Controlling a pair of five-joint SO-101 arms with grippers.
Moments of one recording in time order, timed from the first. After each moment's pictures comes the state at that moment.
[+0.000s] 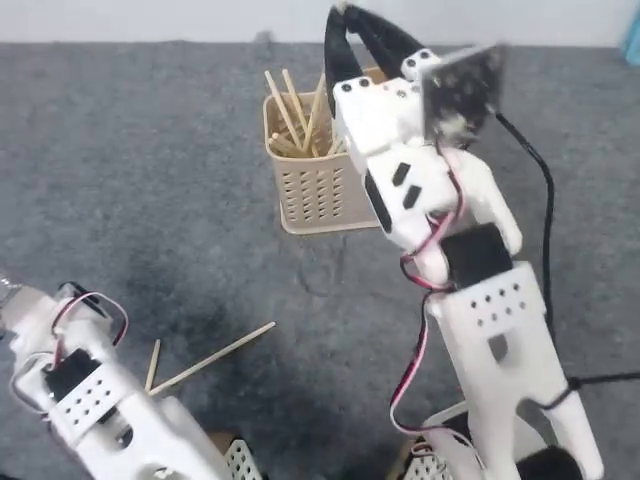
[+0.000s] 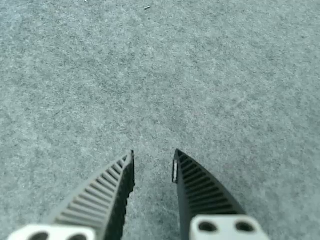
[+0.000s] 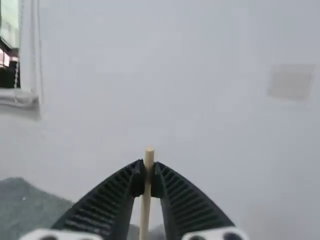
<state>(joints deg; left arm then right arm) -52.0 -57.9 78.9 36.3 12.5 -27.2 -31.1 13.6 19.3 1.5</state>
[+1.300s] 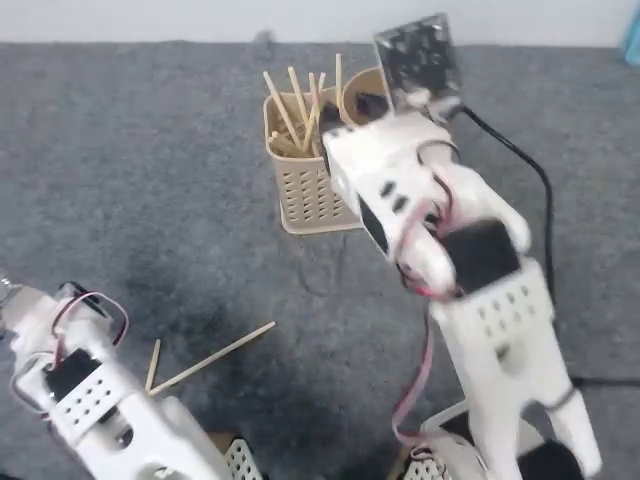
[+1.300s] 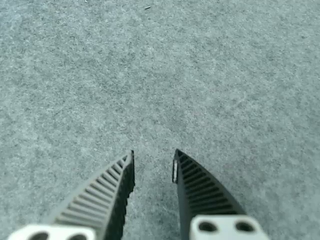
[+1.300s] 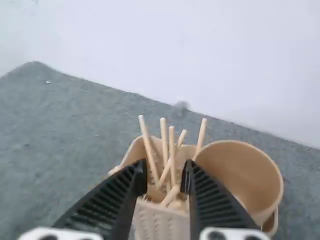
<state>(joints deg) -52.0 -57.9 78.9 36.3 12.5 -31.5 -31.3 2.2 59.9 -3.4</state>
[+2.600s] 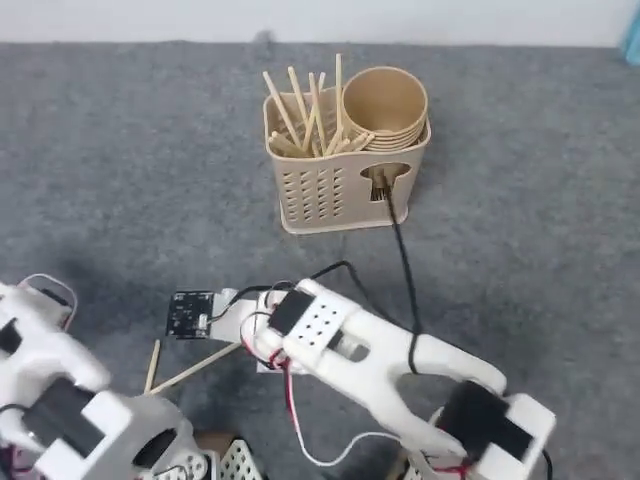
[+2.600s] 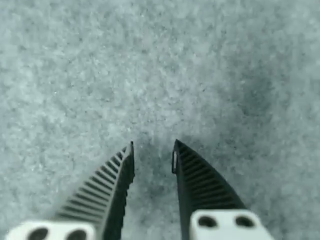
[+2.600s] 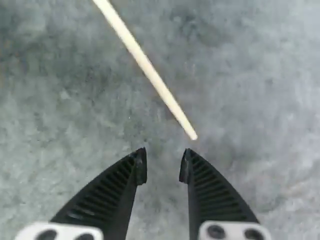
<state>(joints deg) -59.6 -3.6 45.4 43.0 12.4 -60.7 -2.9 33.5 53.0 31.9</state>
